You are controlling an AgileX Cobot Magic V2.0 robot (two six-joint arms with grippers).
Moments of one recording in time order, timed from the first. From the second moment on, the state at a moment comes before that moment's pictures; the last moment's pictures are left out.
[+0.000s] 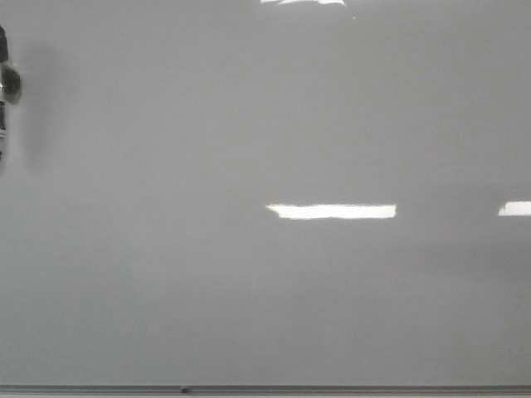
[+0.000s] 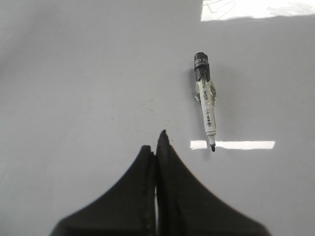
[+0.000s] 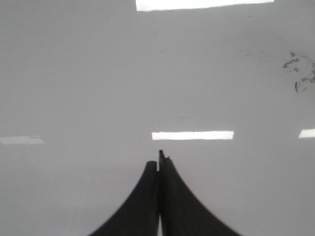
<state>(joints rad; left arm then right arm) 0.04 -0.01 0.01 -0.02 0.04 0.02 0.01 -0.01 0.03 0.07 0.01 0.02</state>
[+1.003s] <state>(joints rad) 0.04 -0.01 0.01 -0.02 0.03 0.02 0.01 -0.01 0.03 0.07 -0.03 0.02</state>
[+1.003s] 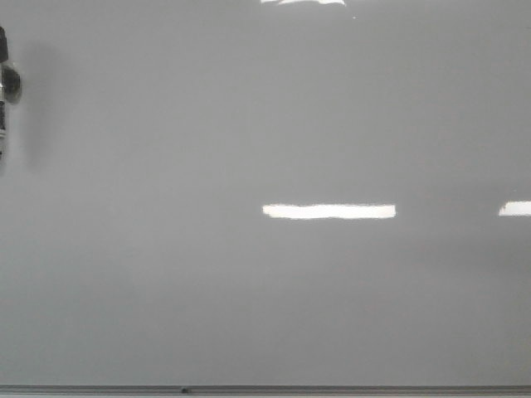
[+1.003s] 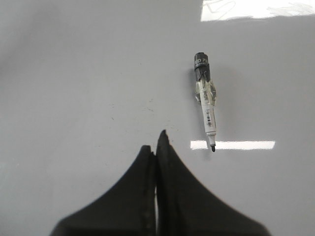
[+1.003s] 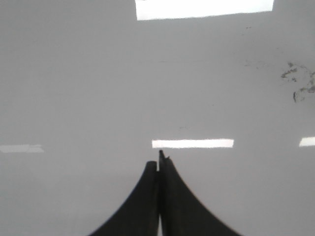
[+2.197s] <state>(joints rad) 0.04 0.41 -0.71 -0.05 0.63 0.02 0.01 0.38 -0.63 0.07 0.58 0.02</state>
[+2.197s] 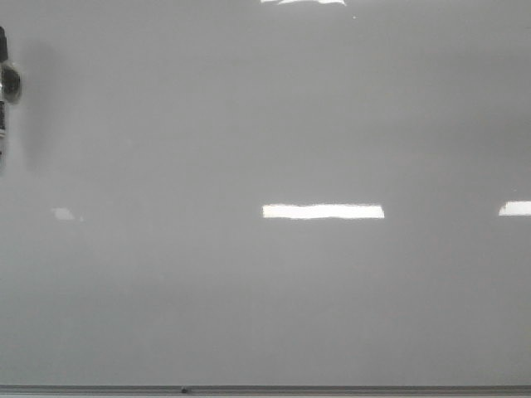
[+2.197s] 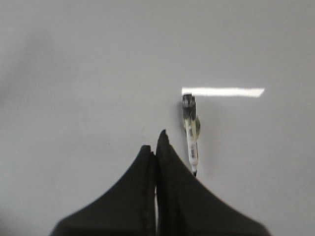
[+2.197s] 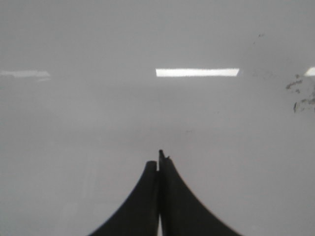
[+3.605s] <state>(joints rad) -0.09 0.95 -0.71 -0.16 0.46 0.07 0.01 0.60 -0.63 0.07 0.64 -0.08</state>
